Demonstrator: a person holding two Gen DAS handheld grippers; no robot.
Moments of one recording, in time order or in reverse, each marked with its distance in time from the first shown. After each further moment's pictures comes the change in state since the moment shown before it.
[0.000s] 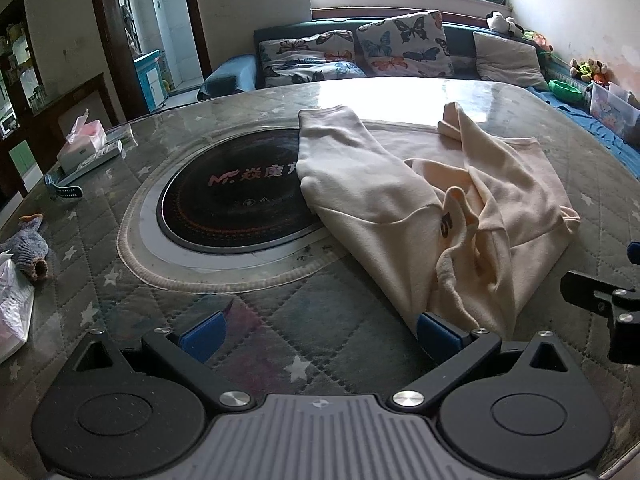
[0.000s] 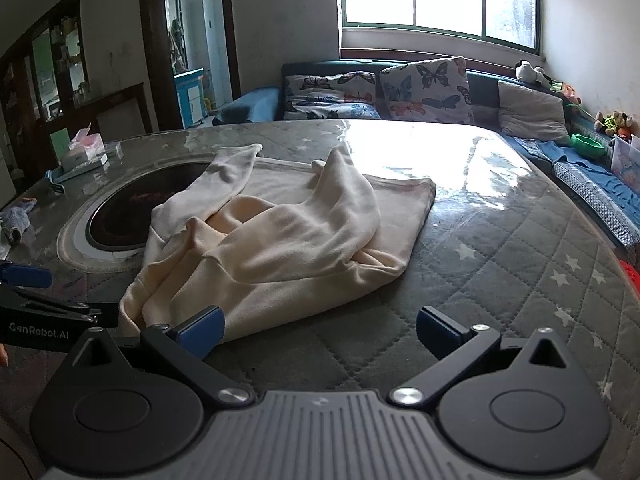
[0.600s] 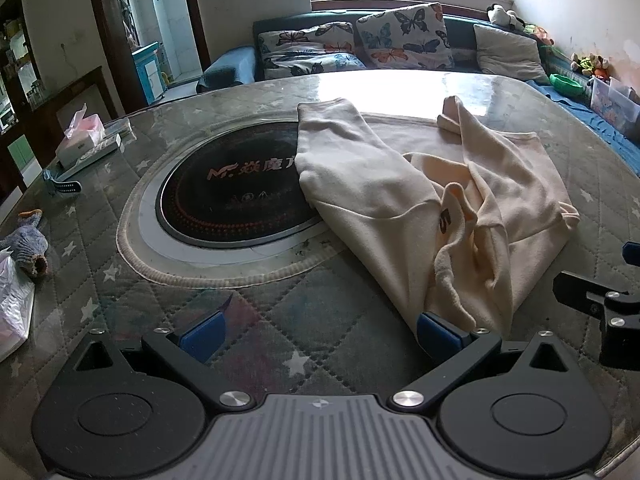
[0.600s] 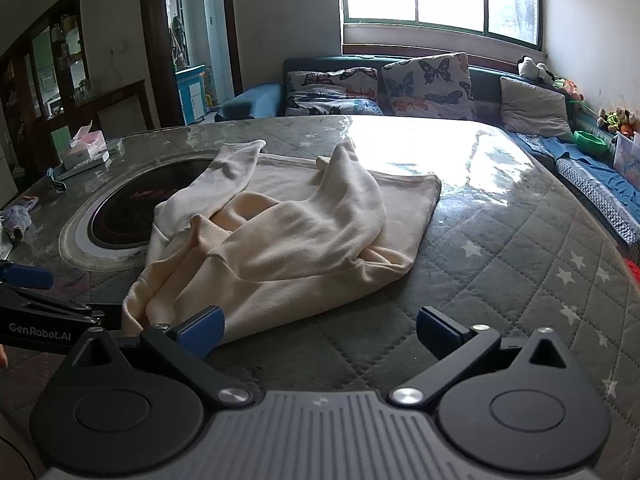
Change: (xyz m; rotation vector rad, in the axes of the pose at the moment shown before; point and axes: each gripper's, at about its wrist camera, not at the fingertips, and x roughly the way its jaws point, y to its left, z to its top) left arm 0.000 -0.001 0.003 0.006 0.026 -0.002; right arm 0.001 0.003 0.001 0.002 0.013 0.010
